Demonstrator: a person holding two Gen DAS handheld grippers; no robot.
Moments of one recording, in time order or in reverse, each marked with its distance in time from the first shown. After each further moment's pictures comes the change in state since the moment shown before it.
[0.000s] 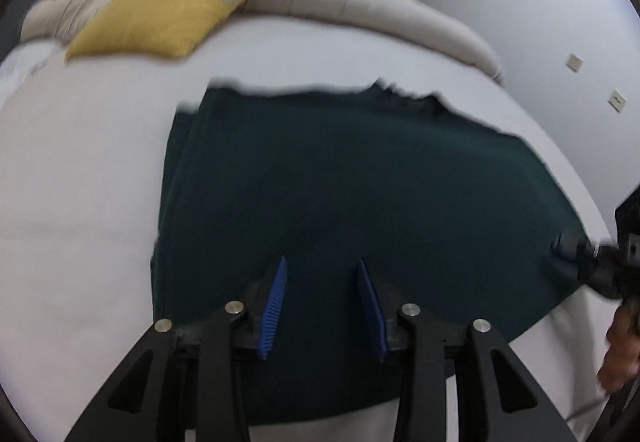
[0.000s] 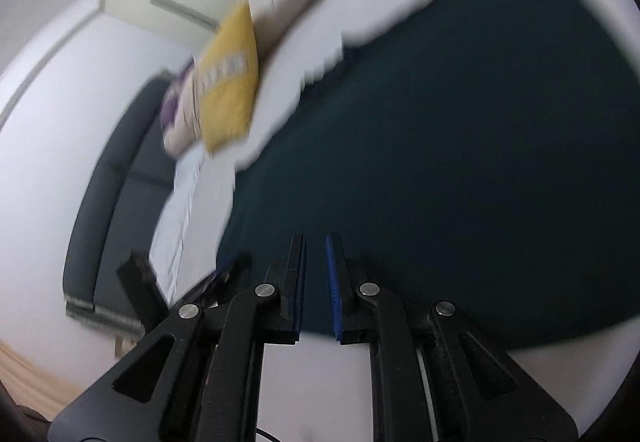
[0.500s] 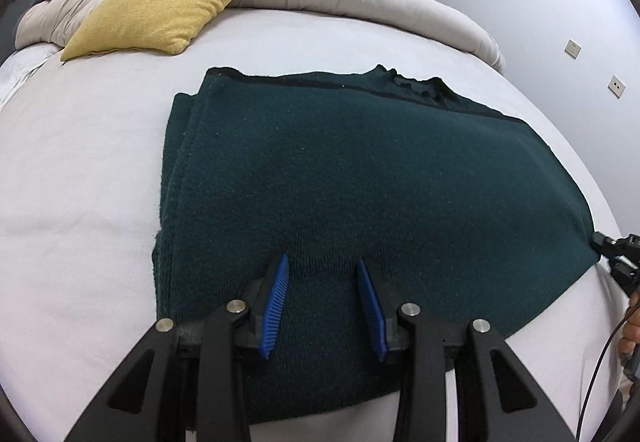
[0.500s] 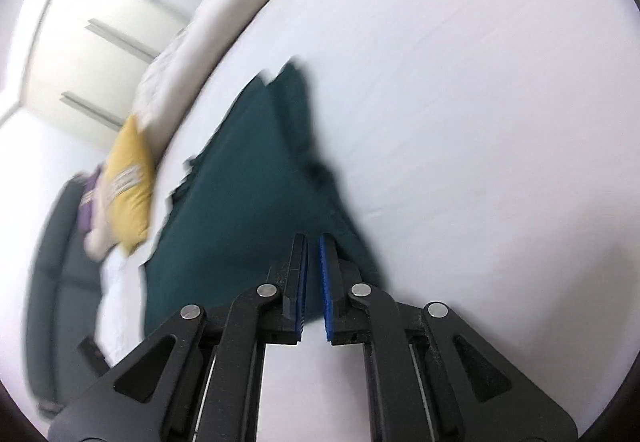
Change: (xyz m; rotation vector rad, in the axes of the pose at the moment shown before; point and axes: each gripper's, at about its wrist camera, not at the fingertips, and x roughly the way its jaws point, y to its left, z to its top) left arm 0.002 -0.001 -0.005 0.047 0.008 0.011; right arm -0.144 -0.095 -0.011 0.238 -0.379 -0.335
